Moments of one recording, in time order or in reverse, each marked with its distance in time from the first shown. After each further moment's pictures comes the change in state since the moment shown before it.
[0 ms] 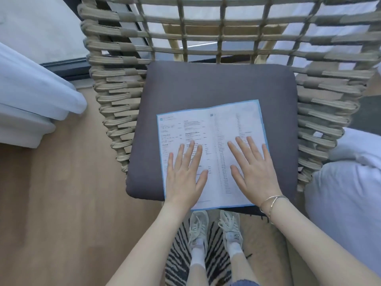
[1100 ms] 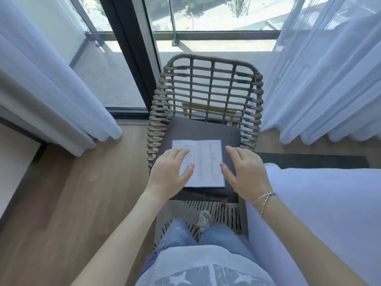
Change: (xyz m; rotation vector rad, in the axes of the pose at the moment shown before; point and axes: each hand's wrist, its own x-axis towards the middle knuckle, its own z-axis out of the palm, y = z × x) left_hand -0.261 0.182 -0.357 -0.138 0.340 0.072; right_hand -0.249 -0.107 -0.393 0.022 0.385 -0.108
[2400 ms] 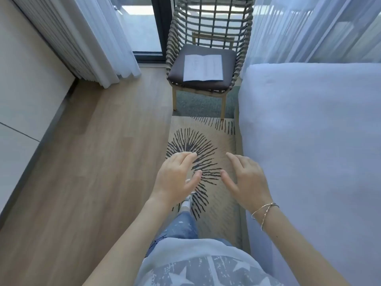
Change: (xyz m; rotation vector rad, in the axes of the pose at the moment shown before) left_hand -0.793 0.176 0.007 -0.019 -0.035 0.048; right_hand -0.779 -0.211 -0.096 0.117 -0.095 0.034
